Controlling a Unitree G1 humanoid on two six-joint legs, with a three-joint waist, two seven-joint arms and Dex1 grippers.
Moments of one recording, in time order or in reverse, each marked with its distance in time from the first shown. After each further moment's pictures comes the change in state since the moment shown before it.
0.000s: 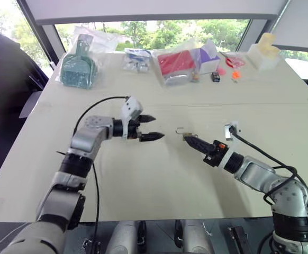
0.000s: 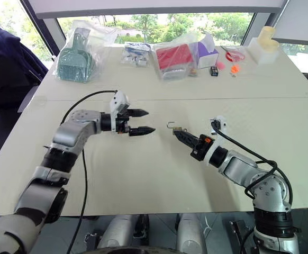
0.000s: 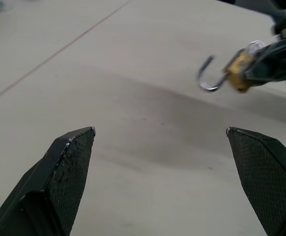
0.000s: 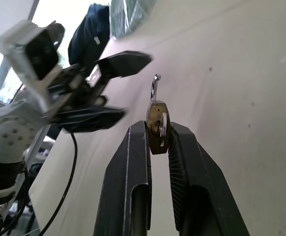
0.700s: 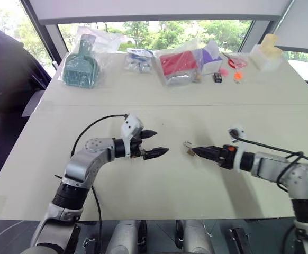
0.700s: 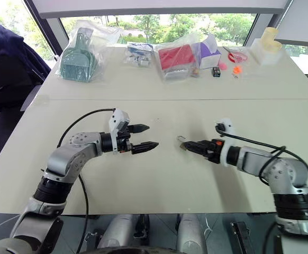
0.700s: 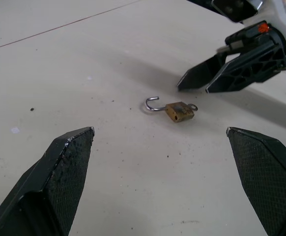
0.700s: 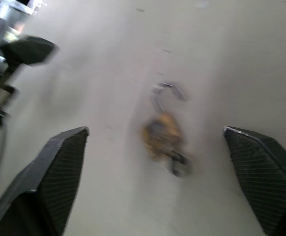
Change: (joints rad) left arm 0.213 -0.040 -0.003 -0.239 -0.035 0.057 0.227; right arm 0.003 -0.342 0.037 0.144 -0.358 0.033 0.352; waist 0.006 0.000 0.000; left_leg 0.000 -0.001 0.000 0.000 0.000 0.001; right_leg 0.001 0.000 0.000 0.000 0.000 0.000
